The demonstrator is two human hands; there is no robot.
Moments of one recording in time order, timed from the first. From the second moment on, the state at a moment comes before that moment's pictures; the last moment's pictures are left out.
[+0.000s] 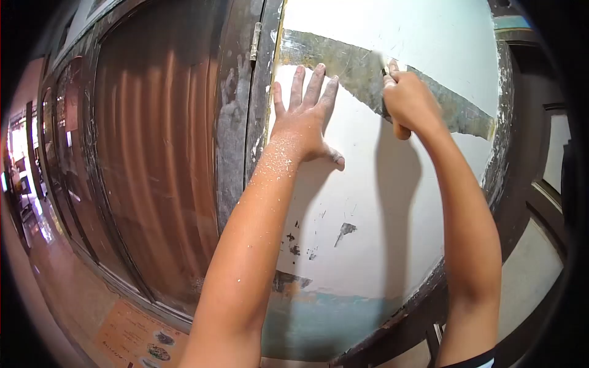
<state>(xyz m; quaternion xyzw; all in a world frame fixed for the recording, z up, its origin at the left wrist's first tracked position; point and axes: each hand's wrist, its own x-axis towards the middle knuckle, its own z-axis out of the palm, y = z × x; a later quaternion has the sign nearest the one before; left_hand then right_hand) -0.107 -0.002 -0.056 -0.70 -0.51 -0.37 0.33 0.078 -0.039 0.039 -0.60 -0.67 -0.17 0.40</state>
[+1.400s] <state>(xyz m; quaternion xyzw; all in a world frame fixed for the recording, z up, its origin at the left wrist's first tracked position) -0.109 0.010 -0.064 -0.69 -0.48 -0.41 0.34 0.037 -0.027 0.041 -0.55 -0.70 -0.24 0.39</state>
